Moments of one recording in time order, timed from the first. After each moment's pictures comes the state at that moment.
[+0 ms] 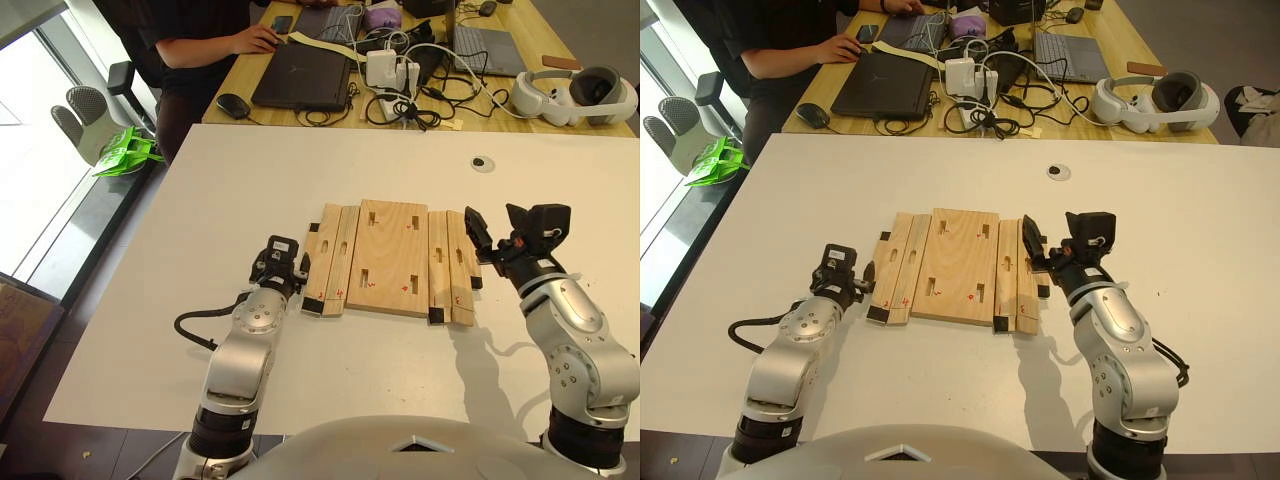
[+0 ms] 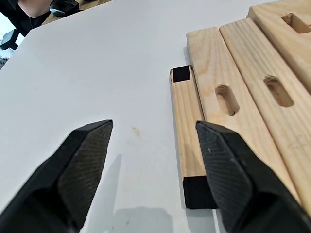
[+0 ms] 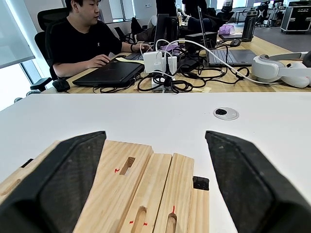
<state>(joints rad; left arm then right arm) 0.09 0.19 -0.19 -0.50 0.09 0.89 0.01 0.09 -0.20 -0.13 -0.69 0.38 0.75 0.10</state>
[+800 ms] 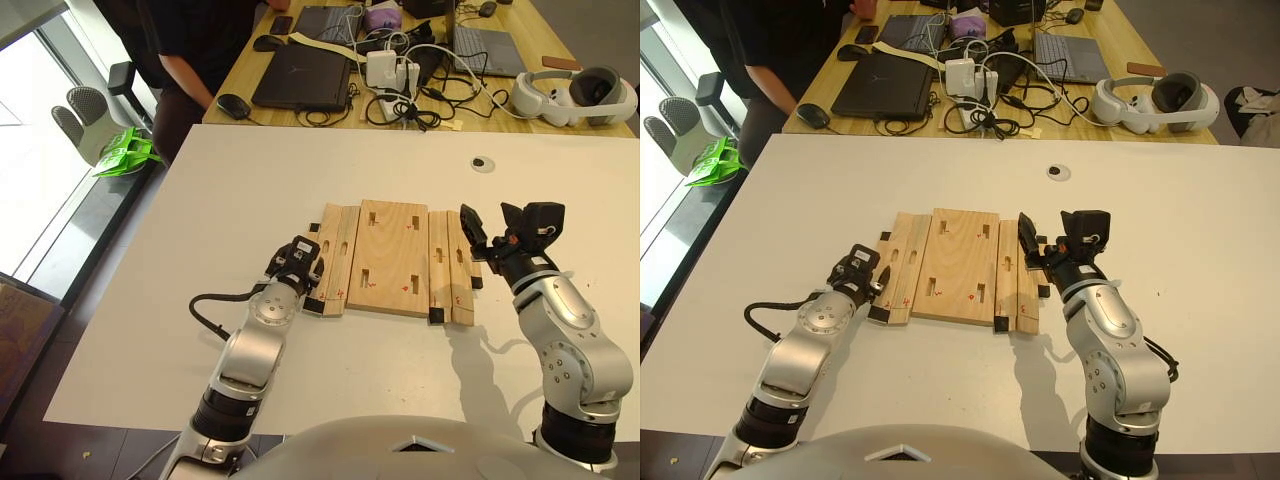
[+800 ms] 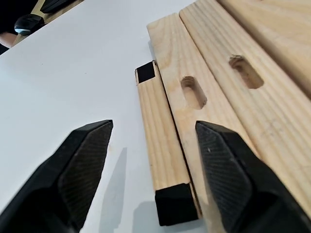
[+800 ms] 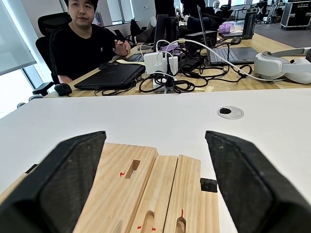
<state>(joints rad) 0.01 0.25 -0.32 -0.41 0.16 0.88 -0.10 0.08 -0.17 -0.12 -0.67 0.38 0.75 0.08</state>
